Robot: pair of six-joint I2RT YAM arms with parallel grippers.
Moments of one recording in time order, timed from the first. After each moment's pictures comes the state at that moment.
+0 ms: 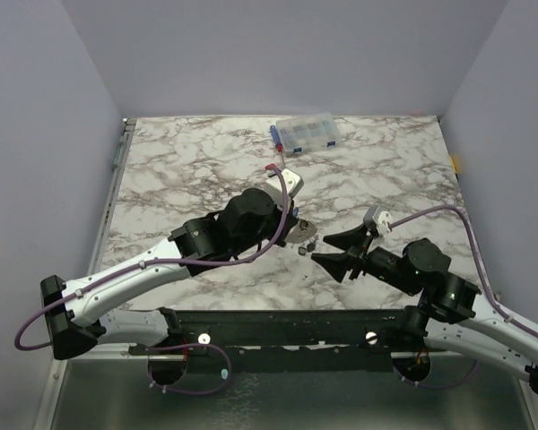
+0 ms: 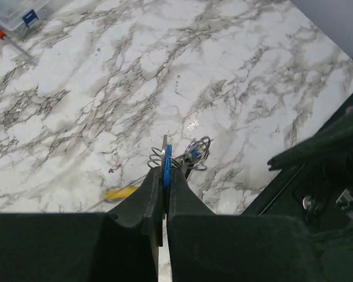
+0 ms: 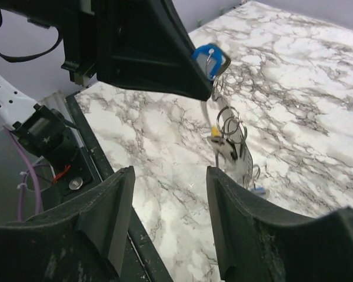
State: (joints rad) left arm -1.08 1.15 1.15 -0.41 -0.20 -0.24; right arm 1.03 0.52 0.60 -0.10 0.02 0.17
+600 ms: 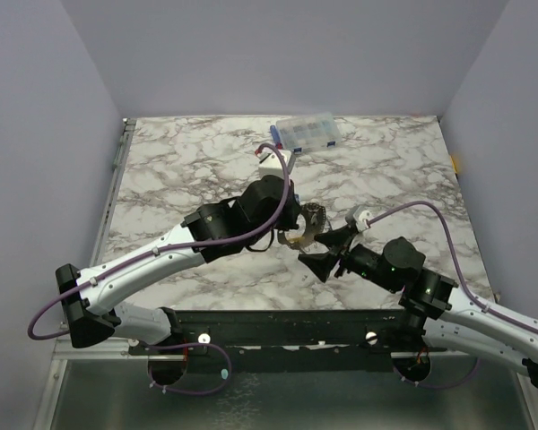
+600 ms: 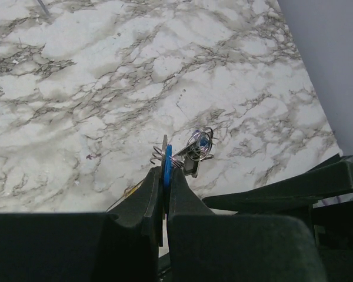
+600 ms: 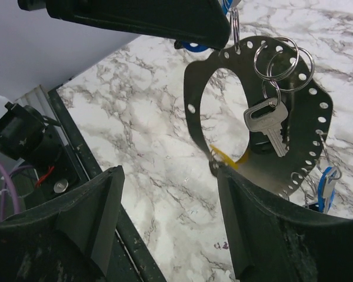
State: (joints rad) left arm -1.08 1.30 1.36 -0.57 -0.40 -0.61; right arm 1.03 0.64 0.51 0.04 0.07 0.22
